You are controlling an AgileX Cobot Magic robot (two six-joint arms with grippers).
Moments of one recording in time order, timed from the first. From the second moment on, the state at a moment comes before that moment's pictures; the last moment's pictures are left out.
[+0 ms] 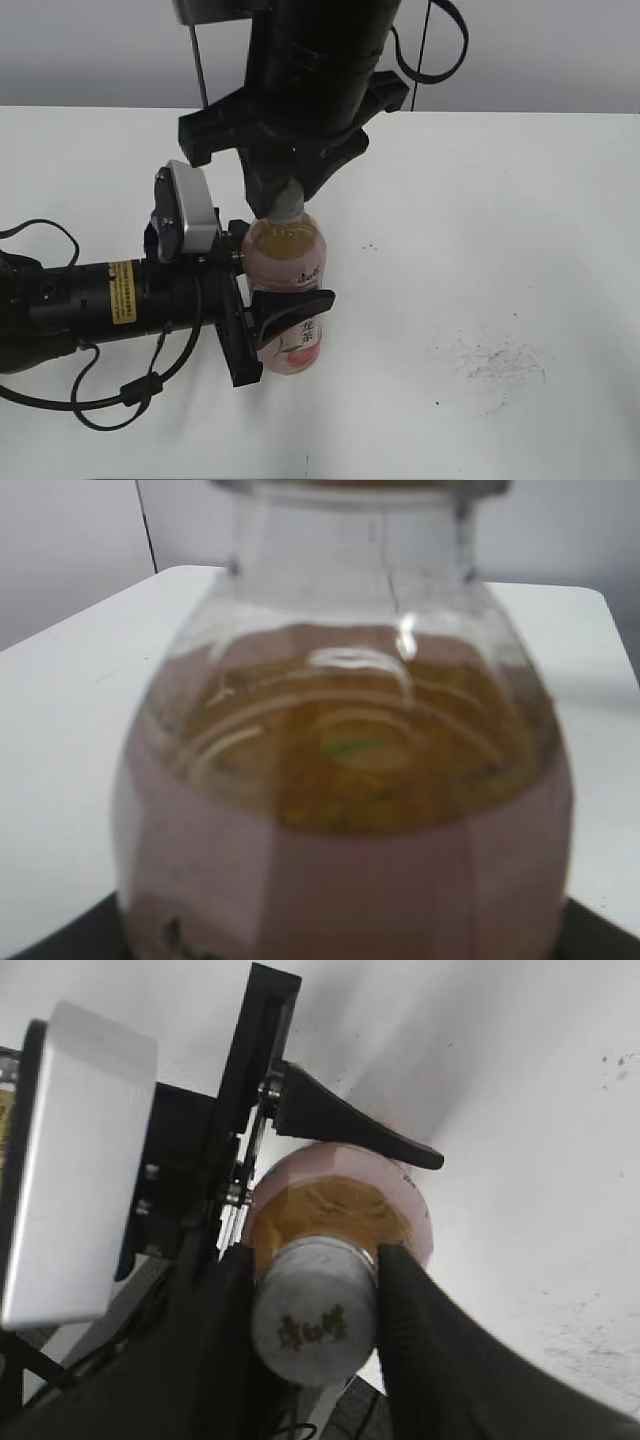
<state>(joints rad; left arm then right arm) -0.43 1.98 -0.60 0.90 -1.20 -0.16 0.84 1.88 -1.74 0.11 1.22 0.12</state>
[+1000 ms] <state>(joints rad) -0.43 1.98 -0.60 0.89 -1.19 -0.16 0.84 1.88 -1.74 0.12 1.23 -2.19</state>
